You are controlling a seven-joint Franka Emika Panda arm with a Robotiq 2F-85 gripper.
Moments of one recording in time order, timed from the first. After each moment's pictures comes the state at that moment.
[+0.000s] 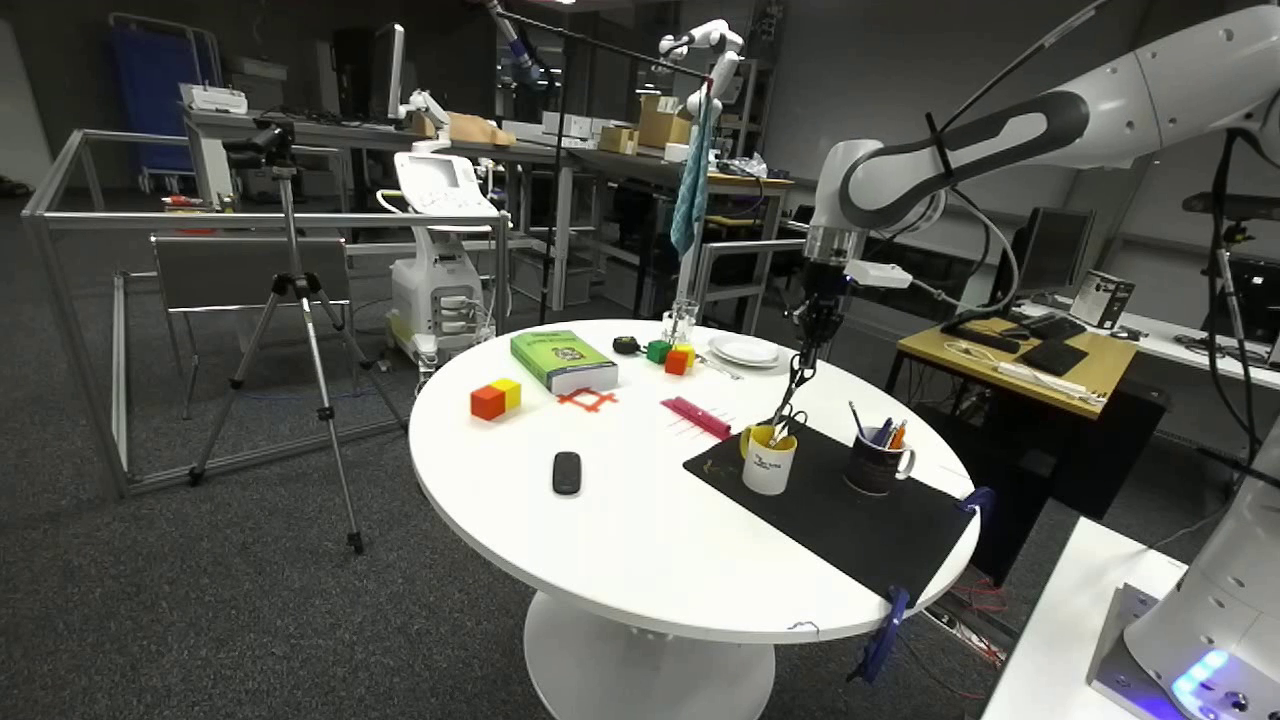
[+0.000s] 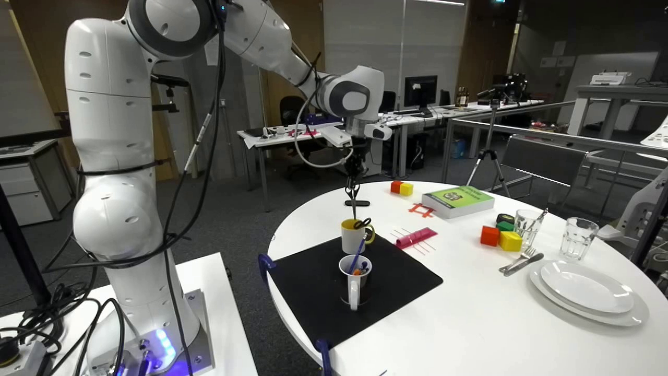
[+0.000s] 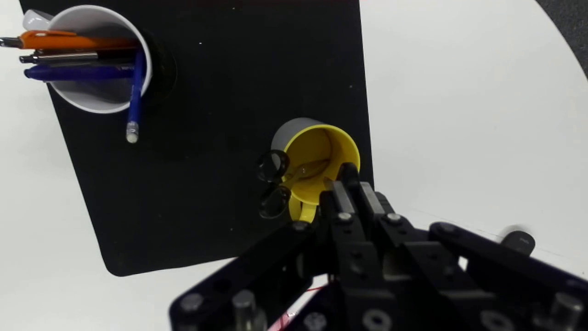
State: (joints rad) arm 0.04 0.18 0.07 -1.96 0.13 2.07 0.13
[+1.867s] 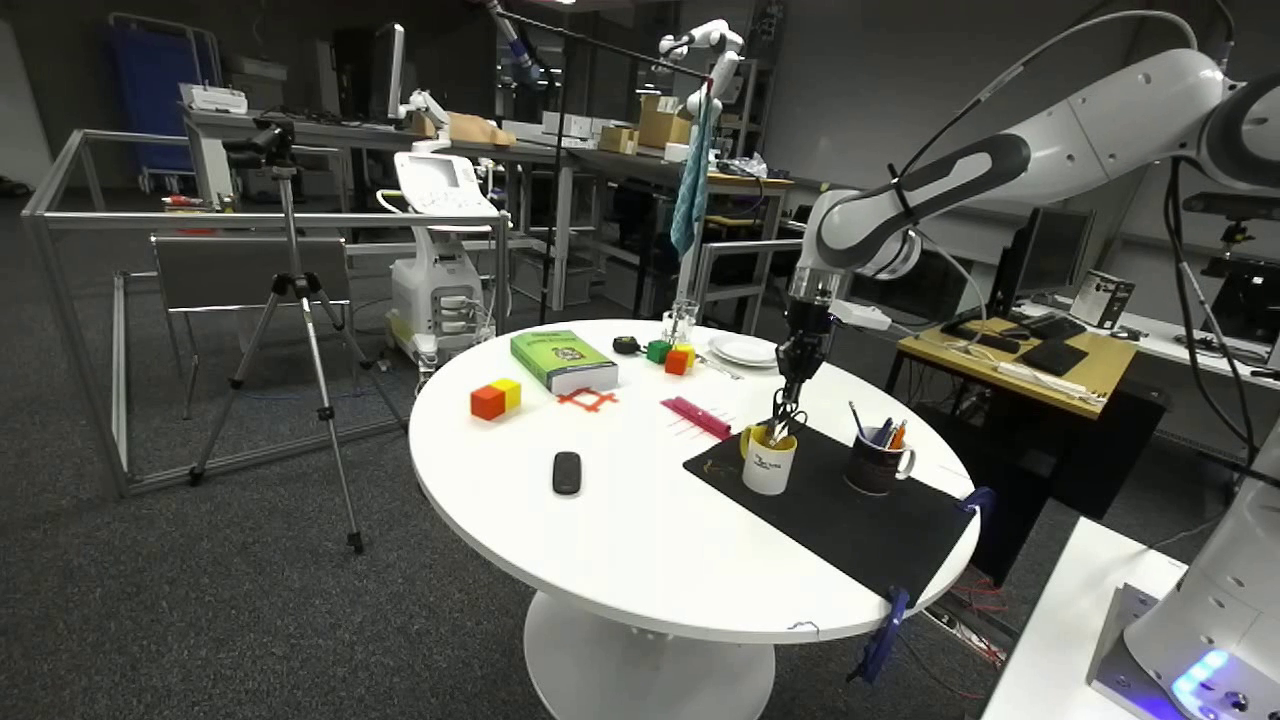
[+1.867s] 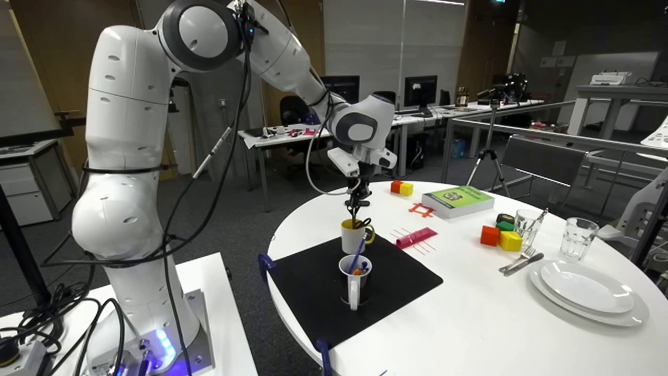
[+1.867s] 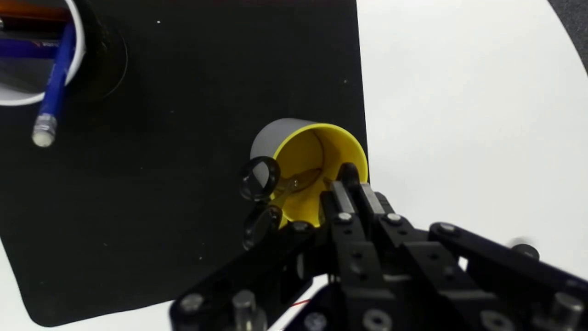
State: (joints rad) arm 0.03 0.32 0.06 -1.97 0.26 2.18 -0.01
